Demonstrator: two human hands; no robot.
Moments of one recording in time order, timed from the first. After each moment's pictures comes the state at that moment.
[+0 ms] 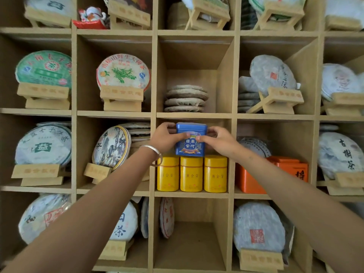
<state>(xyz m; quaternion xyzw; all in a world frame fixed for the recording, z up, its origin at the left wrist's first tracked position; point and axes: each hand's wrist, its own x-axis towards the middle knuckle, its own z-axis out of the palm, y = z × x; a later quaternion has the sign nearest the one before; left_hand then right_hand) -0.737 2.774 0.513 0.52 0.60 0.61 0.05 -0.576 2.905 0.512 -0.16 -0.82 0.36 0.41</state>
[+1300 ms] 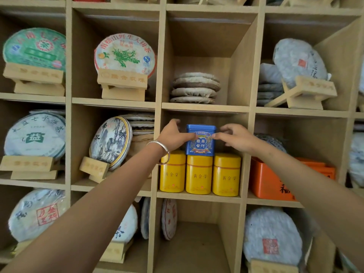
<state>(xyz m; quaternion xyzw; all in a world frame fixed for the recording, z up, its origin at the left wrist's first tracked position) -0.774 2.827 0.504 0.51 0.66 0.56 0.02 -0.595 2.960 0.518 -0.24 -0.87 0.24 0.36</state>
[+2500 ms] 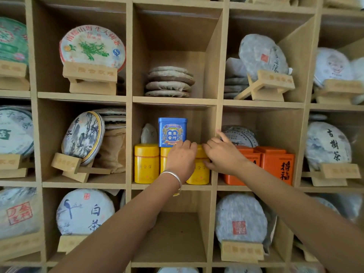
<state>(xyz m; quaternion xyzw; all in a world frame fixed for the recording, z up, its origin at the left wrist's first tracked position) -0.658 2.858 0.430 0.56 0.71 0.20 -0.36 -0.537 2.957 0.455 -0.20 -0.88 -0.38 0.21</state>
